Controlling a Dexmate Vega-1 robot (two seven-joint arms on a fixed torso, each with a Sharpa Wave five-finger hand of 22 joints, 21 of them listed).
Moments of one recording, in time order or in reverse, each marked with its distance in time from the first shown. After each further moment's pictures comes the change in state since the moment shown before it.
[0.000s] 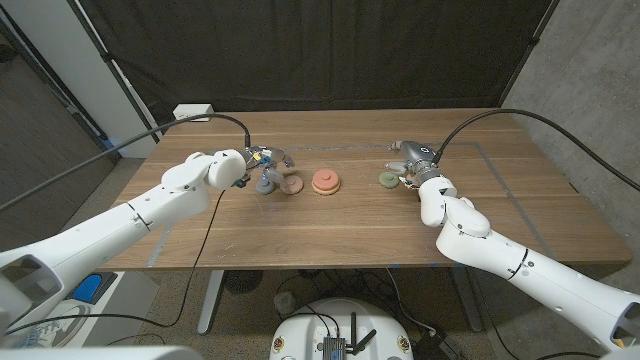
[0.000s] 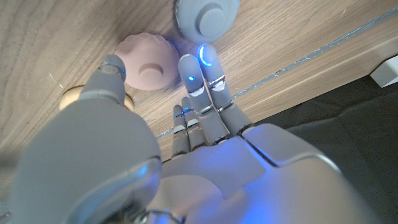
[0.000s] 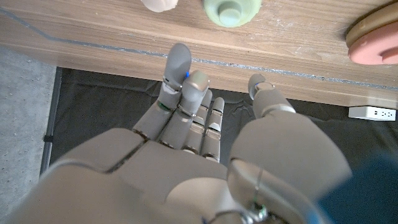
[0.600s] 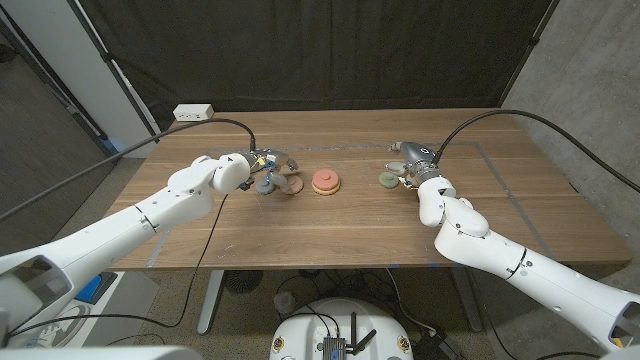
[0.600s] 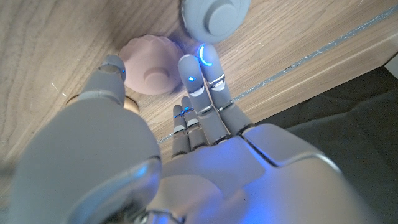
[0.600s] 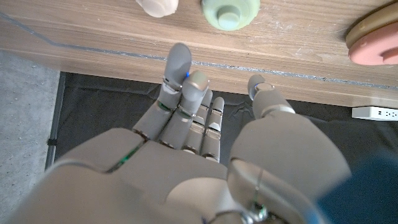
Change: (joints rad) left arm -0.002 -0.030 0.016 0.040 0.047 -0.038 0.025; left_hand 0.006 0.006 0.000 -0.009 -0.004 0.000 0.000 0.000 -0.005 0.006 -0.006 0.004 -0.005 0.004 0.004 0.003 -0.003 0.000 0.000 0.000 0.000; right arm 0.008 0.003 -0.011 -0.004 0.015 -0.025 0.001; right_hand -0.018 -0.008 0.003 -0.003 0.004 0.003 0.003 0.000 0.000 0.005 0.005 0.000 0.003 -0.011 0.000 0.000 -0.002 0.000 0.000 0.000 -0.005
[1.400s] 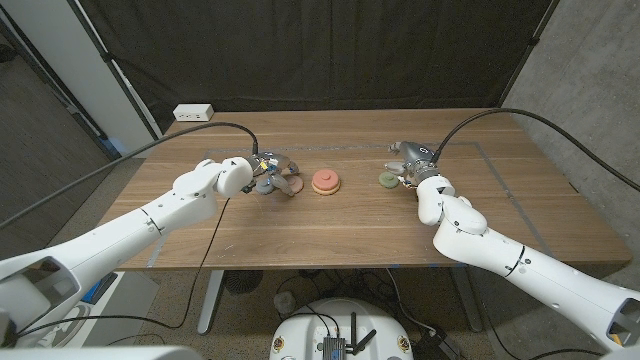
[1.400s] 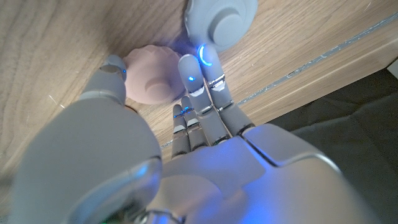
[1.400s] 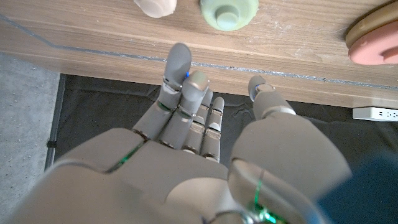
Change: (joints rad) left arm -0.001 -0.022 0.013 0.030 0.028 -0.005 0.004; left_hand 0.000 0.000 0.000 0.000 -0.011 0.000 0.000 0.008 0.000 0.000 0.000 0.000 -0.005 0.000 0.000 0.000 -0.005 0.000 0.000 0.000 0.000; right arm 0.016 0.000 -0.012 0.000 0.013 -0.015 0.004; right_hand -0.008 0.008 0.007 0.001 0.004 0.000 0.000 0.000 0.000 0.009 -0.002 0.000 0.005 0.000 0.000 0.000 0.002 0.000 0.000 0.000 0.000
